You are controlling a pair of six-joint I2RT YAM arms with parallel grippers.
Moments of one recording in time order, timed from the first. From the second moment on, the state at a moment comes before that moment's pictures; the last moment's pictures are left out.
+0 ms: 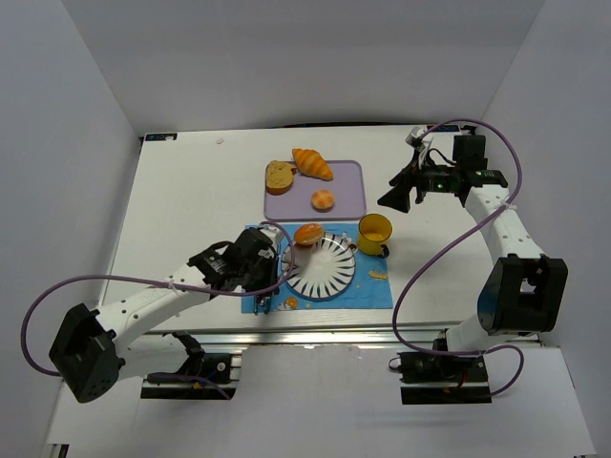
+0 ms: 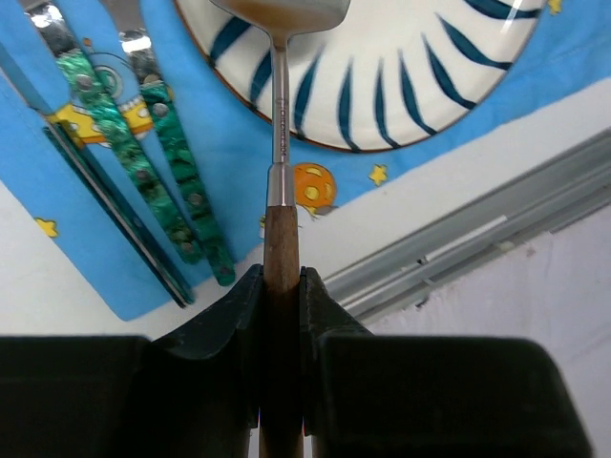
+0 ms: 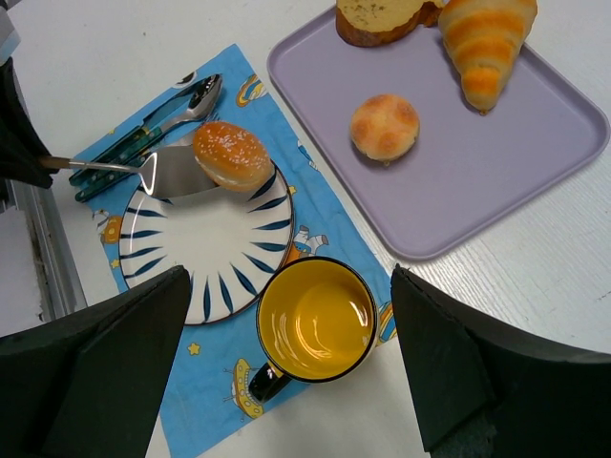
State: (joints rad) left arm -0.78 1.14 0.74 -0.57 0.04 -0.49; right arm 0.02 1.52 1.28 -0.53 -1.05 -0.46
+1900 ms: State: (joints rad) left arm -0.43 1.21 0.97 -0.65 0.26 -0.64; right arm 0.02 1.52 1.25 -0.54 -1.04 -0.48
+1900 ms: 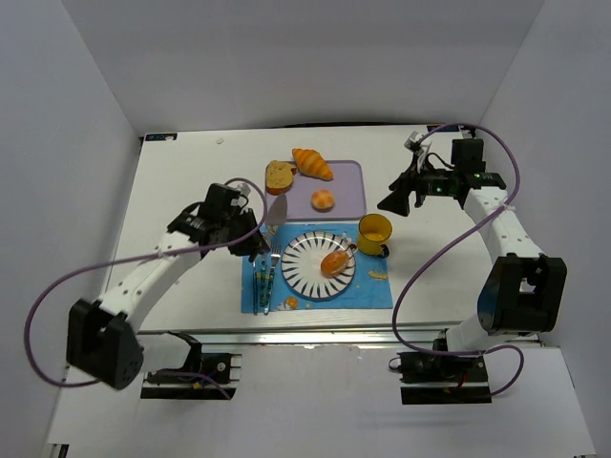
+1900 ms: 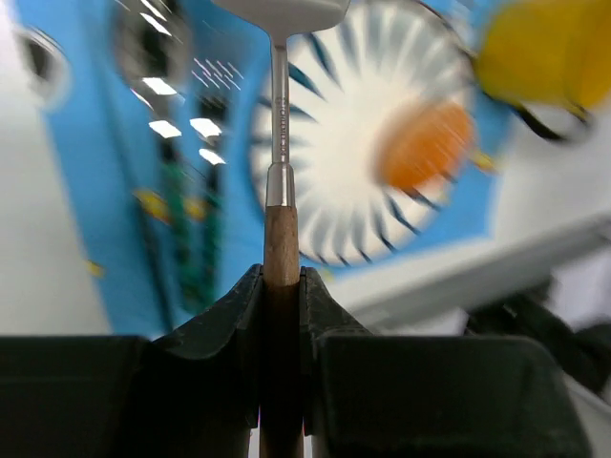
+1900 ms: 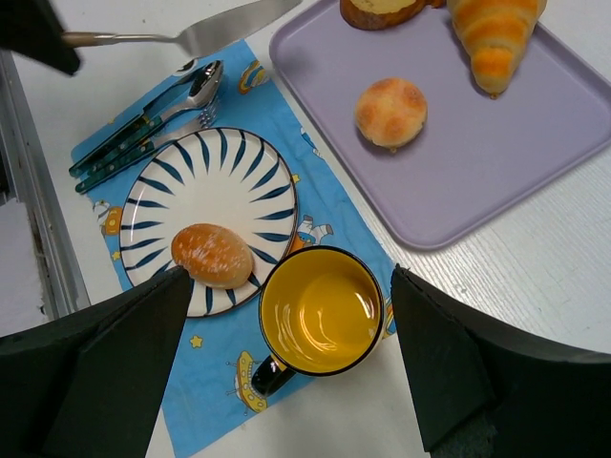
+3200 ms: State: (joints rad) left arm -0.01 1.69 0.99 -0.35 -0.02 -0.21; right arm 0.02 1.50 1.26 -0.62 -1.05 -0.57
